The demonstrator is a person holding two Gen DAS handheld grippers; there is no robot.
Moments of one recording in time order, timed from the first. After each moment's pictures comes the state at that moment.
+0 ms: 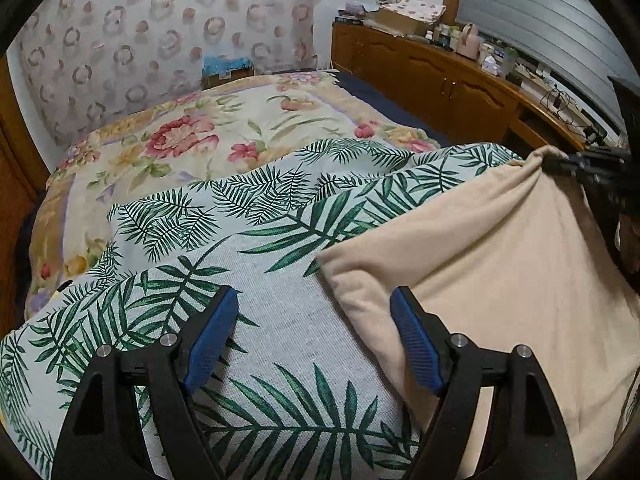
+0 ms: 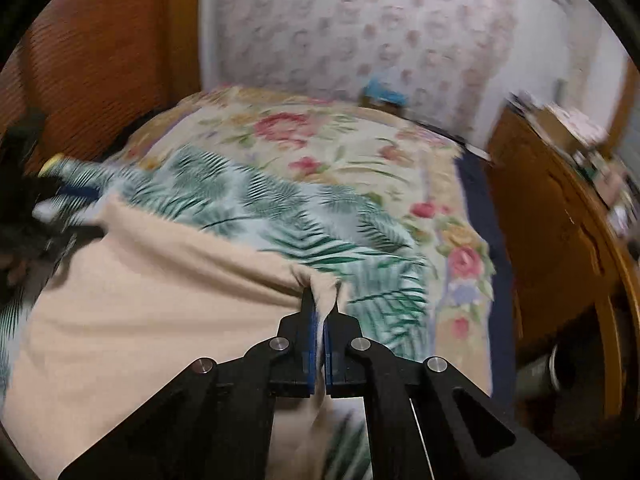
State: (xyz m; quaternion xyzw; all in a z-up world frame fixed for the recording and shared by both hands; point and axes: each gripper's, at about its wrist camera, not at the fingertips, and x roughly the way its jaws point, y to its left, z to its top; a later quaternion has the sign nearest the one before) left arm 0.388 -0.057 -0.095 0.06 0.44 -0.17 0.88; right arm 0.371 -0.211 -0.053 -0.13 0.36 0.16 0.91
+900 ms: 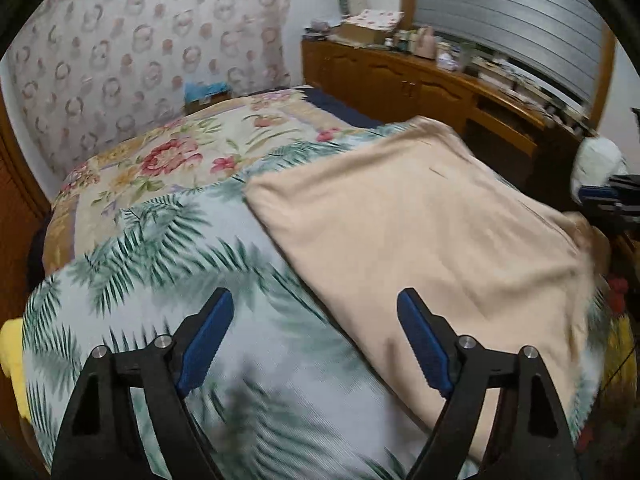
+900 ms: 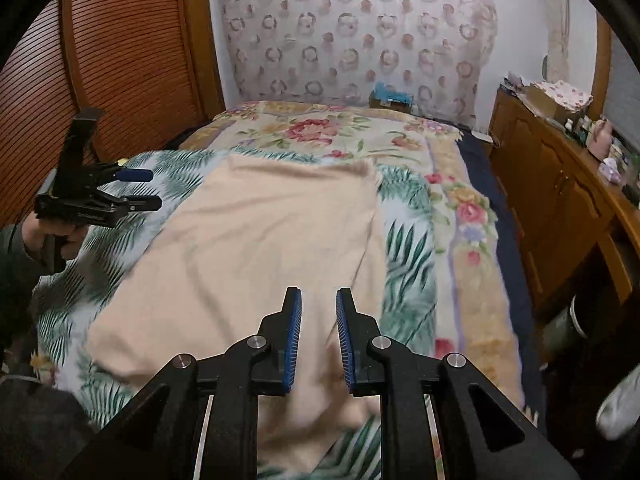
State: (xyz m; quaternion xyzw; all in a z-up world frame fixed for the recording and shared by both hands) left arm 0.232 -0.068 -0.052 0.08 0.40 -0.21 0.89; right arm 0.126 -0.258 -0.034 -0.07 0.34 0.20 0.92
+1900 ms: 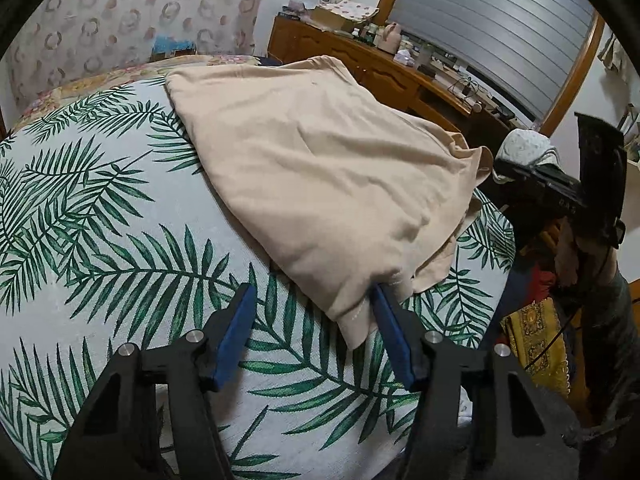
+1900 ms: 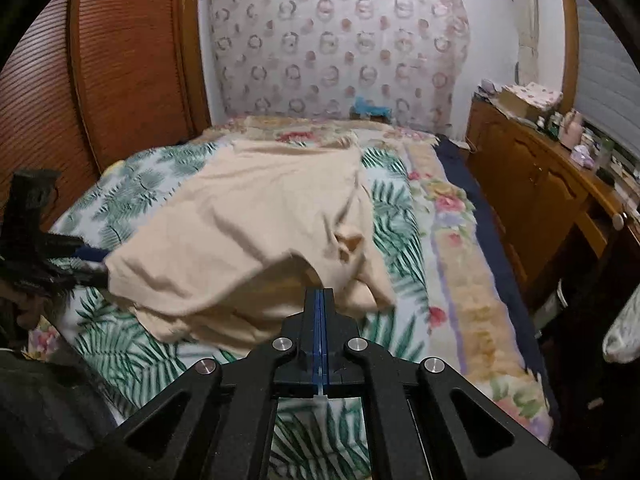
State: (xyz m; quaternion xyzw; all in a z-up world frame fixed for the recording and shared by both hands) left arm 0.098 -0.094 -0.088 -0.03 0.45 -0.28 0.85; right arm 0.035 -0.279 -0.042 -0.06 0.30 0.17 0.94
